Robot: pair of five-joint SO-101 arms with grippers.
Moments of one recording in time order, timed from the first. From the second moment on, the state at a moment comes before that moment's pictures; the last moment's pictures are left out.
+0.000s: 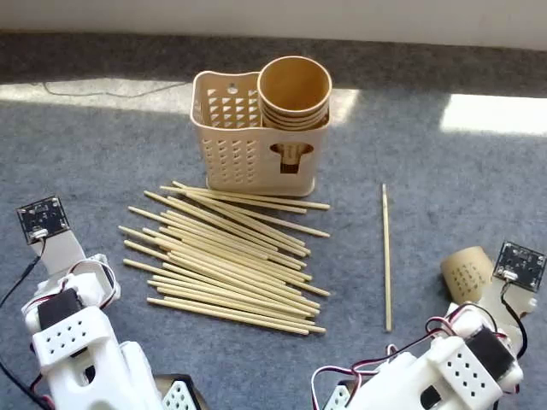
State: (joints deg) left arm -37.7 -61.1 78.4 50.4 0.2; right arm 50.6 -69.9 76.4 59.5 29.9
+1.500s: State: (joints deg) left arm -22.1 -102.1 88.3 63.4 0.2; right arm 36.6 -69.8 68.8 58.2 18.2
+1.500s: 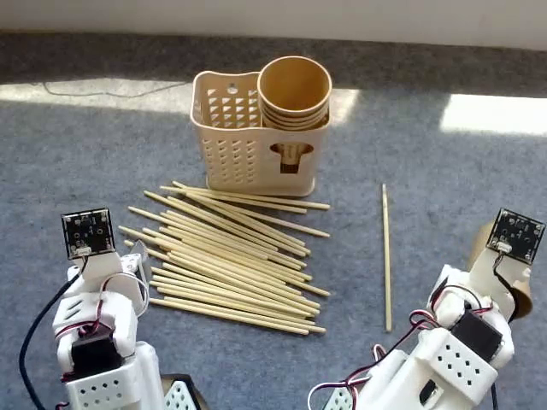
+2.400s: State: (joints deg) left arm -13.8 -103.8 96.0 72.2 0.2; right arm 16.3 -68.4 39.3 99.9 45.1
